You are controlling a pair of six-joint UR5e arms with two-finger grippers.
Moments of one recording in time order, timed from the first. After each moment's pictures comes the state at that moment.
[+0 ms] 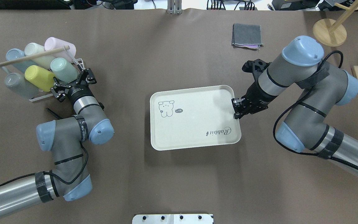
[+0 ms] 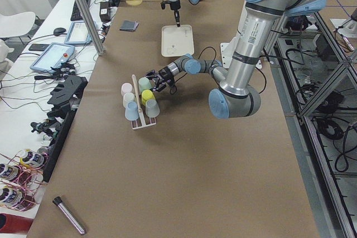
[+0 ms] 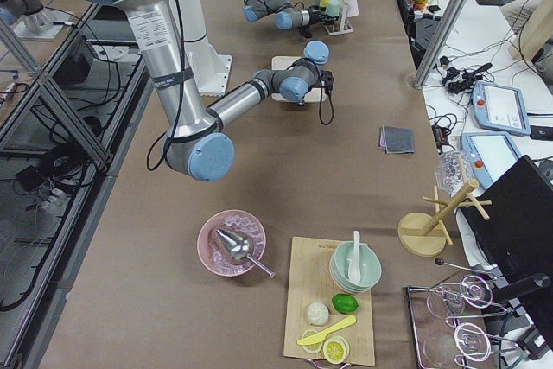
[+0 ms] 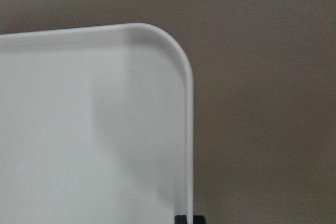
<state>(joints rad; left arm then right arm) -0.46 -2.02 -1.52 -1.37 -0.57 1.08 0.73 -1.17 1.70 -1.27 2.33 1.04</state>
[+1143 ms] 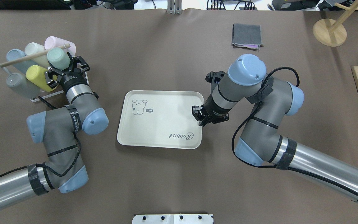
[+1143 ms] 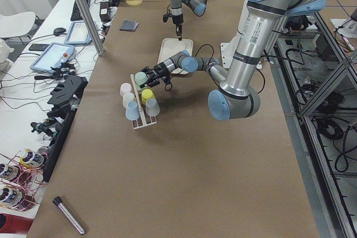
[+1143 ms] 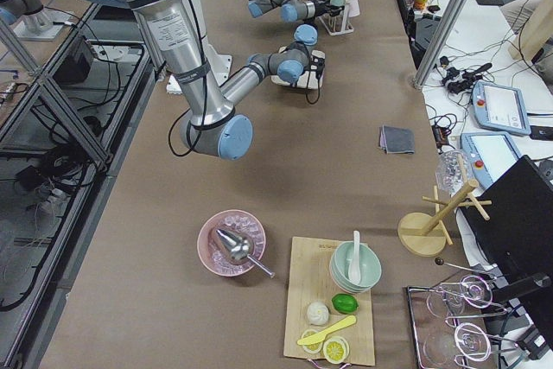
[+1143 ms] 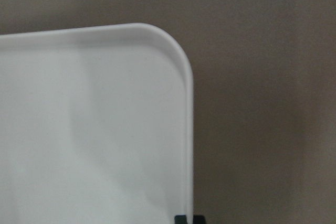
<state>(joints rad) -0.52 -2.01 -1.61 -1.39 -0.53 1.20 0.59 -1.00 1.59 -1.25 2.18 1.32</state>
